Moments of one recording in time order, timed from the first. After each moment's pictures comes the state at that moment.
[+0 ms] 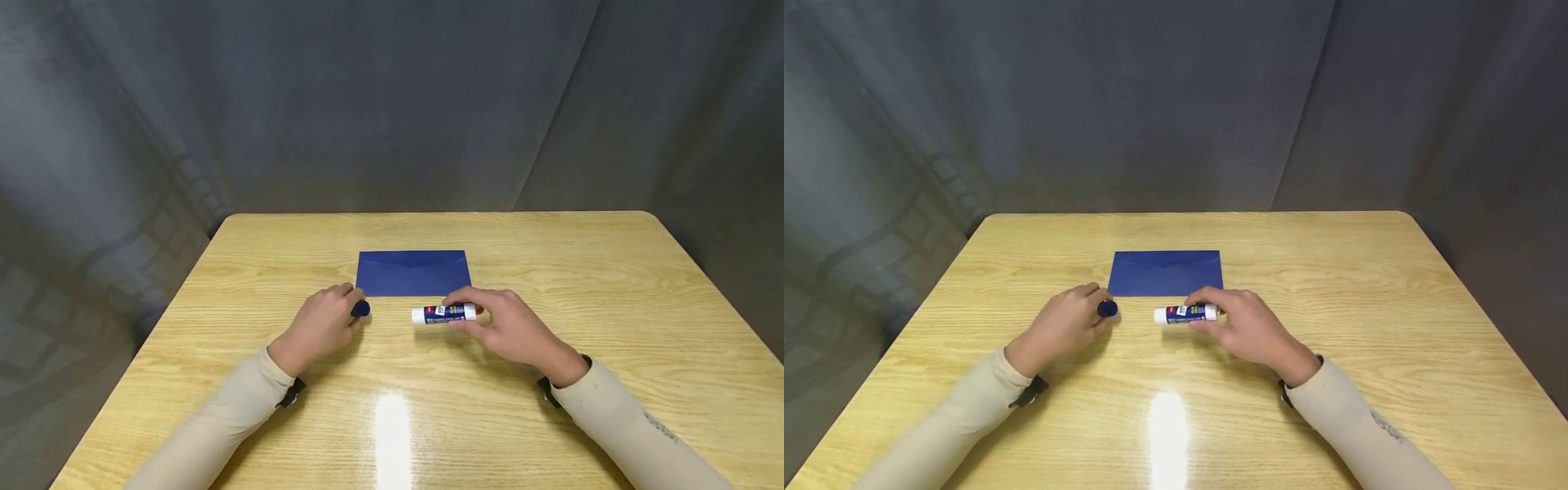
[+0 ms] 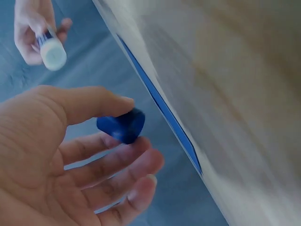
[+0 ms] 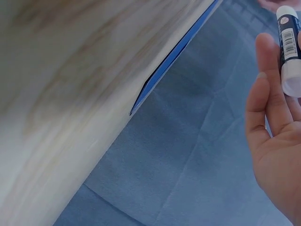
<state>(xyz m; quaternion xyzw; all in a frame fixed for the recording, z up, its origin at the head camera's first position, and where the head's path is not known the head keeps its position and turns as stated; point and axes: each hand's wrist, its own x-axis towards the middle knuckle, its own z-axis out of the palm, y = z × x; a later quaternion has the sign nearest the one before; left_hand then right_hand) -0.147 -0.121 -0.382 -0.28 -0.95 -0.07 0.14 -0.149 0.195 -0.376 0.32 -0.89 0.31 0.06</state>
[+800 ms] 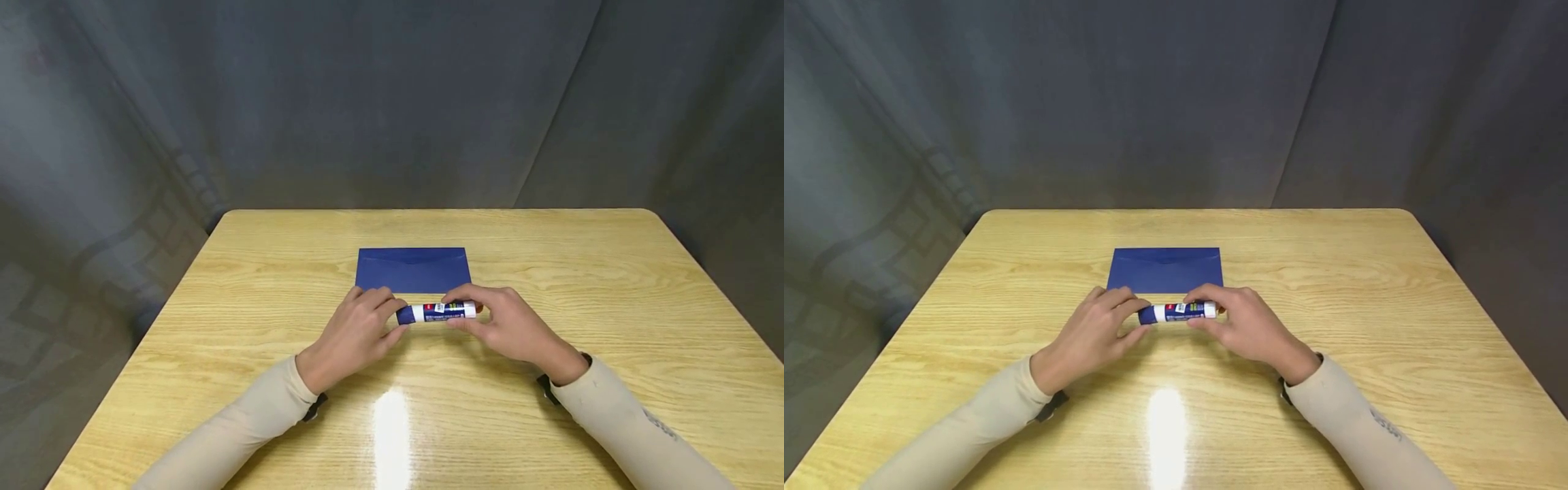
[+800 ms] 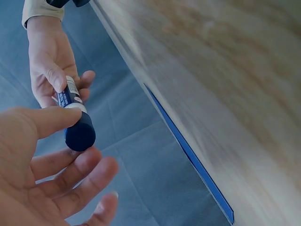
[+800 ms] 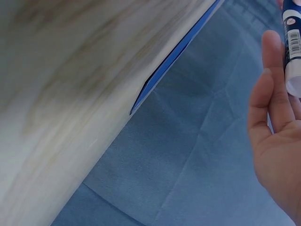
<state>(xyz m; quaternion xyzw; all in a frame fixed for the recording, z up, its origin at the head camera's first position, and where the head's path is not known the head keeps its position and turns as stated) -0.127 -0.071 -0.377 -0.34 -0.90 -0.10 0.24 -0.149 0.195 -0.372 0.32 -0.89 0.32 0.04</state>
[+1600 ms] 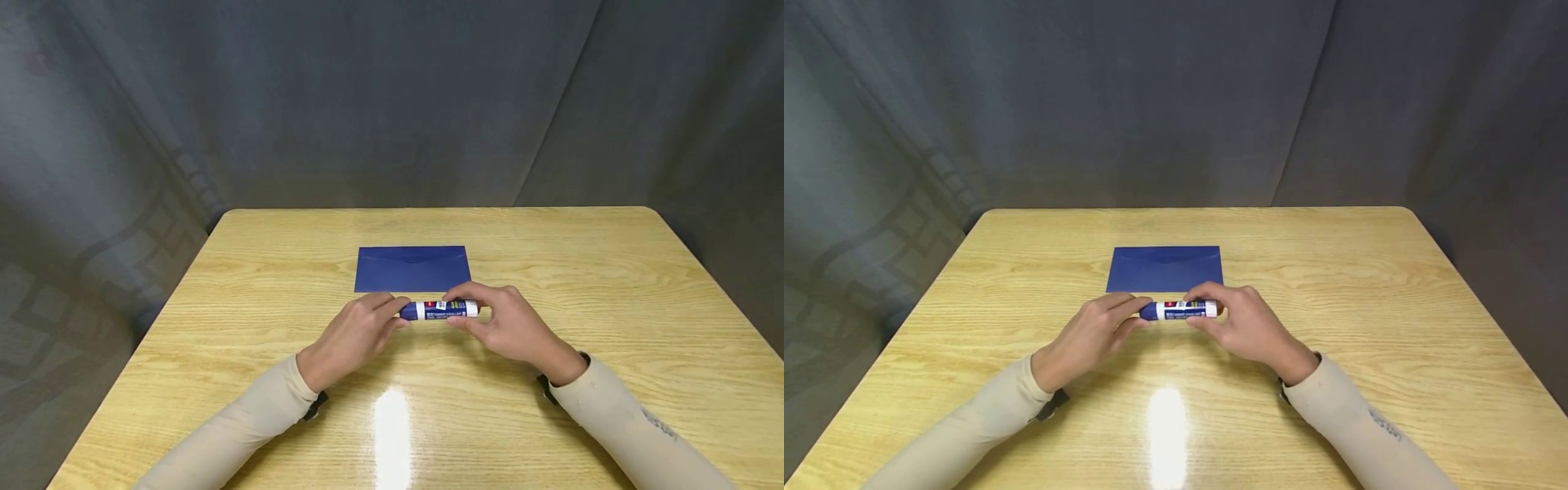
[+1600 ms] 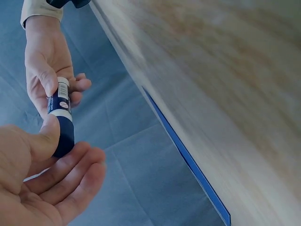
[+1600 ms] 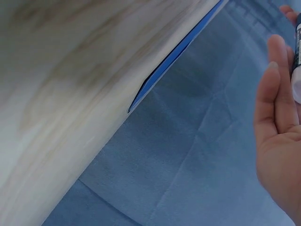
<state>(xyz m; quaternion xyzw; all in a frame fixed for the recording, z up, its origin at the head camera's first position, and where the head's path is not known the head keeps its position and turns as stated) -0.126 -0.073 -0.371 -0.39 -0.88 -0.18 0.22 -0.147 0.193 -0.372 0.31 -0.88 0.35 0.05</state>
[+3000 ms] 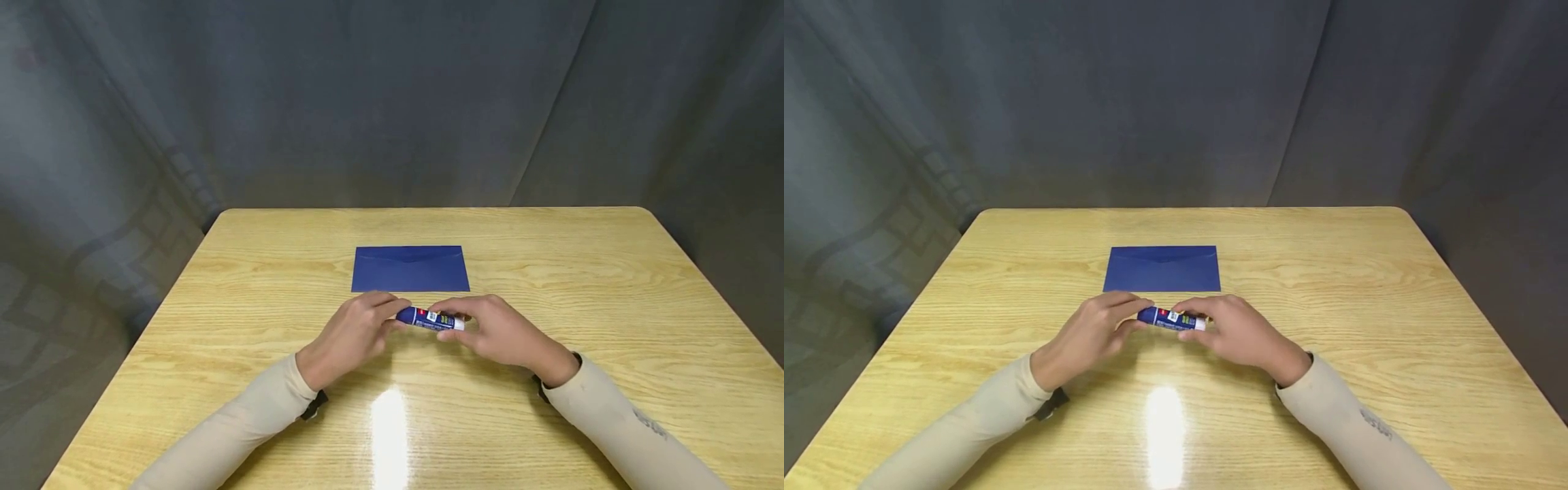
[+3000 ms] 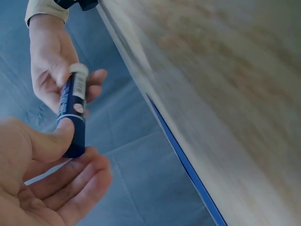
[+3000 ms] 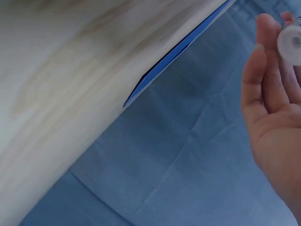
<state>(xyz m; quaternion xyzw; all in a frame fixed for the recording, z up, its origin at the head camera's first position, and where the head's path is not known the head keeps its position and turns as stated) -0.126 -0.070 -0.370 -0.38 -0.88 -0.18 0.21 -0.145 0.188 -0.374 0.34 -0.89 0.31 -0.03</state>
